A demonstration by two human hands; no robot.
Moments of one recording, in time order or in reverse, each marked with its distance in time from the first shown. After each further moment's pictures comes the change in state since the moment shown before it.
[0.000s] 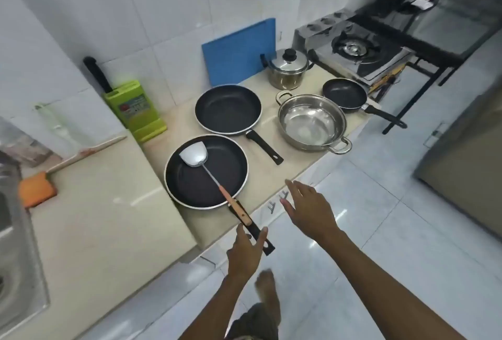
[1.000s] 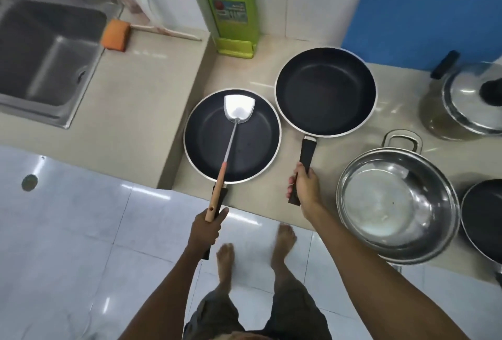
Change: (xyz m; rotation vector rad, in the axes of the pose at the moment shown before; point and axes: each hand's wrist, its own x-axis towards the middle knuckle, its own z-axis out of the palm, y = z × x) left_hand 0.100 0.057 0.073 -0.691 0.611 -0.702; right_hand 0.306 0.058 0.096 1.113 -0.783 0.378
